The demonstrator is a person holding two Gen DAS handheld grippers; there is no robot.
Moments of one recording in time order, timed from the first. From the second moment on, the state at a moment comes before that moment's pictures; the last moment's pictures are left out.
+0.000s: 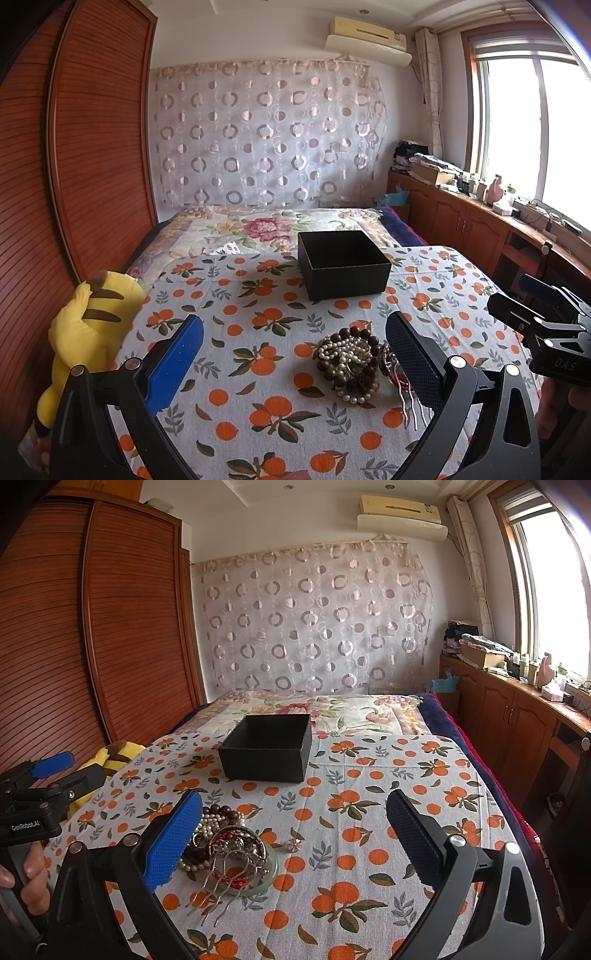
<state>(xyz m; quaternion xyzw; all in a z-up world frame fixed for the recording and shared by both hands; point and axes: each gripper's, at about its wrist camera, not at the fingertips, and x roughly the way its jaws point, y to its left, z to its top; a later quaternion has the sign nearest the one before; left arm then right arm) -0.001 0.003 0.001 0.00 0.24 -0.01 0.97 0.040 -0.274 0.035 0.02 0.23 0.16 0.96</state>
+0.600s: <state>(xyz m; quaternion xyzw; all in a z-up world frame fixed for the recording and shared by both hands) -0.002 0.007 0.003 0.00 0.24 -0.01 0.97 0.040 -0.275 0.033 0.02 0.23 0.16 0.96</state>
